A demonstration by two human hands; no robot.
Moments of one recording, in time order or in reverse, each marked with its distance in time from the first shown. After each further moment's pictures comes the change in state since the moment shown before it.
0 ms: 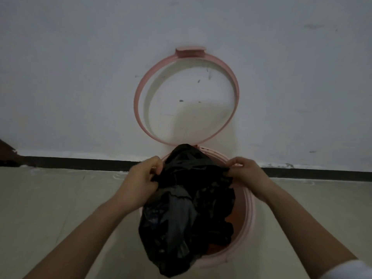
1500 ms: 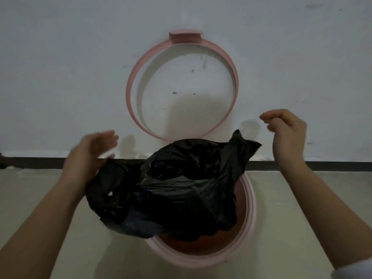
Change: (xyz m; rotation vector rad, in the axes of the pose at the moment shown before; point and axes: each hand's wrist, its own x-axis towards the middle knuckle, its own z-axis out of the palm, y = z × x) left_hand 0.019 -0.008 -0.071 -0.782 0.267 -0.290; right_hand -0.006 -0.052 -0.038 0.035 0.615 -0.505
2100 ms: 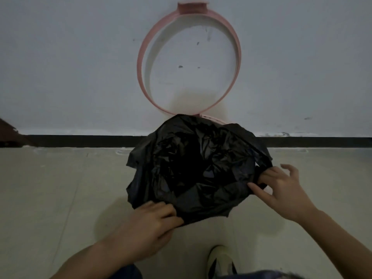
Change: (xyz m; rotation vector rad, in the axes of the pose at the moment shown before) left_hand -0.152 -0.108 -0.003 1.369 -0.884 0.723; right_hand -0.143 0.087 -0.082 -1.076 -0.549 -0.506
